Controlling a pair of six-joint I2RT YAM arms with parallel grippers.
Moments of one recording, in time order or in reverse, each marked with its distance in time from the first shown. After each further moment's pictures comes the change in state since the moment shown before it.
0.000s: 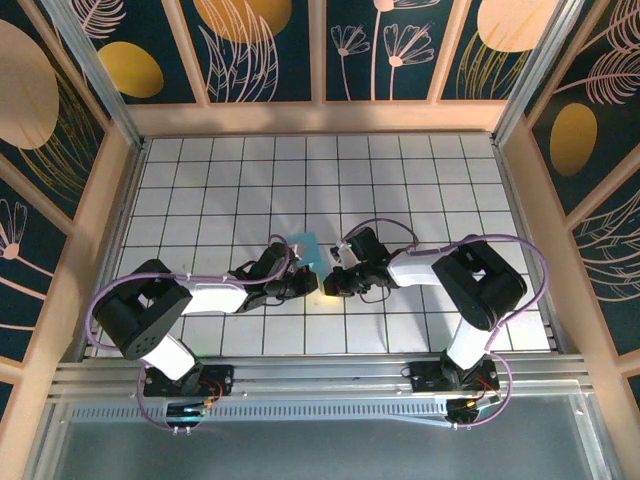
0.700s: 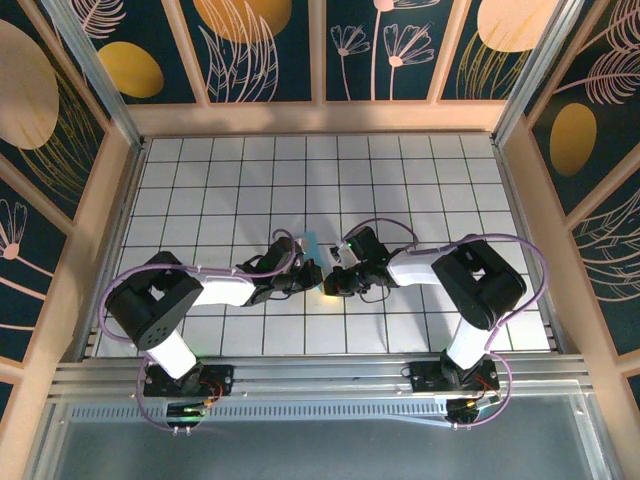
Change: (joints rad) left arm 0.001 0.080 0.077 0.004 -0.018 -0.030; right arm -0.001 0.005 0.008 -0.014 -0.002 0.000
